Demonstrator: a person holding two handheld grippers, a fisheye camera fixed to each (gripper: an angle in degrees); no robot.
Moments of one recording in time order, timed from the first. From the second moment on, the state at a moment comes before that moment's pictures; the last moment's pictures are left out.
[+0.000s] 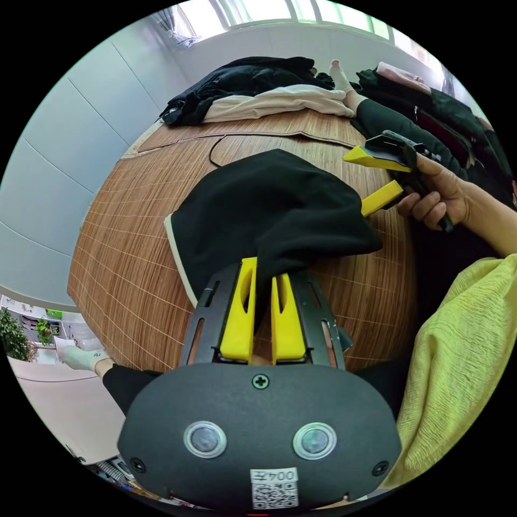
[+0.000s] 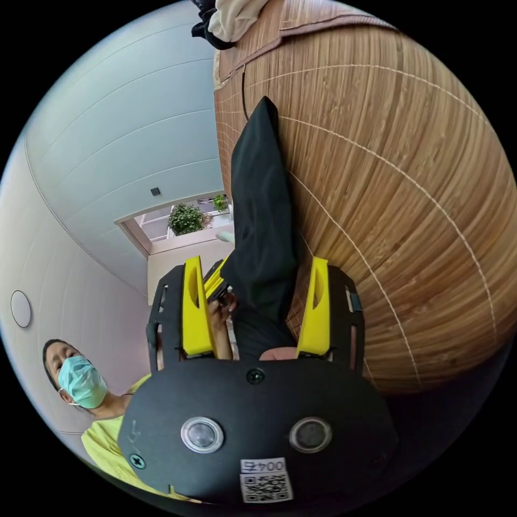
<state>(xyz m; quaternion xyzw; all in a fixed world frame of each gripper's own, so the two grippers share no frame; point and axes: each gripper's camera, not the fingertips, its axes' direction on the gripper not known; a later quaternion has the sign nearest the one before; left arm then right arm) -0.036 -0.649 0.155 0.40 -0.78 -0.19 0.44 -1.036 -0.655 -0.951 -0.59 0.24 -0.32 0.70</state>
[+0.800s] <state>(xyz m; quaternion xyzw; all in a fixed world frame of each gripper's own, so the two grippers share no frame) -0.011 -0.704 0.207 0.37 -0.82 -0.16 0.41 -1.009 -0.665 -0.939 -0.56 0.24 -0.60 0.52</state>
